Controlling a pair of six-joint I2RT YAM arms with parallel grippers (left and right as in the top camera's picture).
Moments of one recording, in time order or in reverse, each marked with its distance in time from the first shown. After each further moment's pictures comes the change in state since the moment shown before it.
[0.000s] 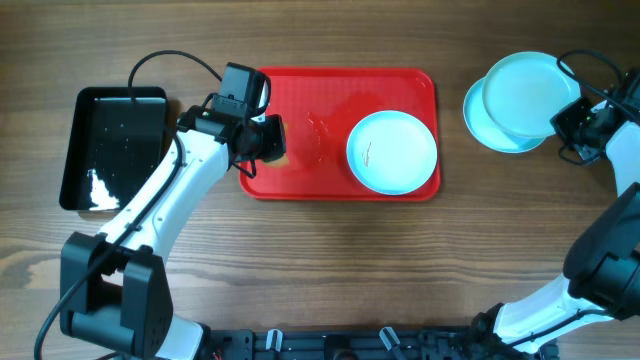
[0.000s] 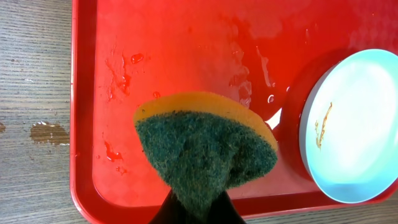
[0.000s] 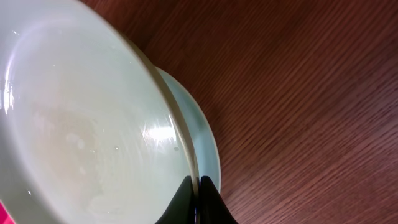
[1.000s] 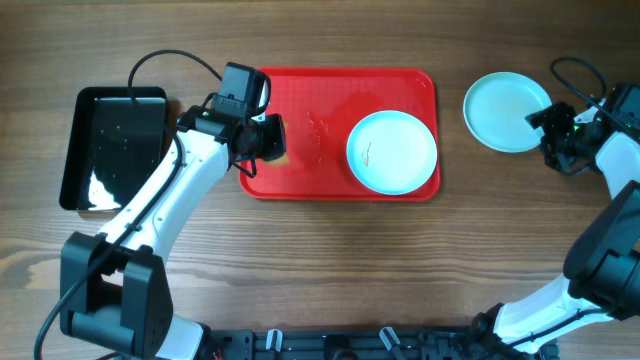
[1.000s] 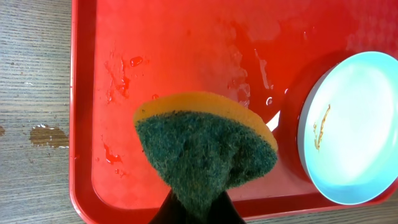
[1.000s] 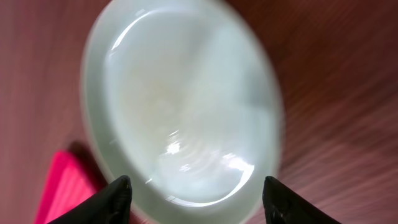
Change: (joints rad) left arm 0.000 0.000 0.000 0.008 0.000 0.000; right arm 0.000 0.000 -0.107 0.078 -0.259 0.077
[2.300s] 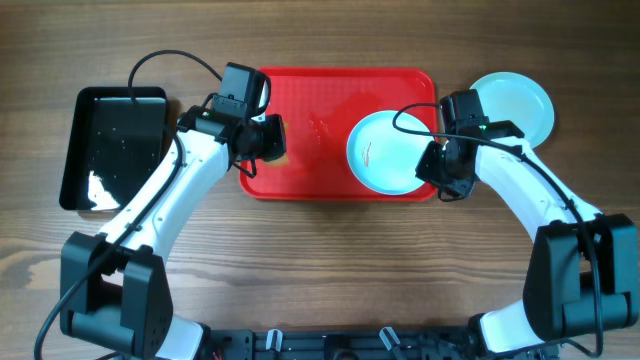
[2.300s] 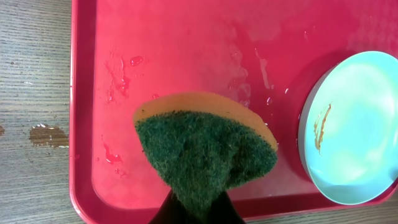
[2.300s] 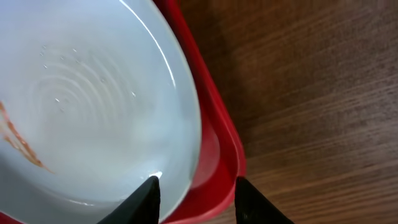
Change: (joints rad) left arm 0.000 0.000 -0.002 0.002 0.000 0.000; right arm 0.662 -0.174 -0.159 -0.299 0.371 0.110
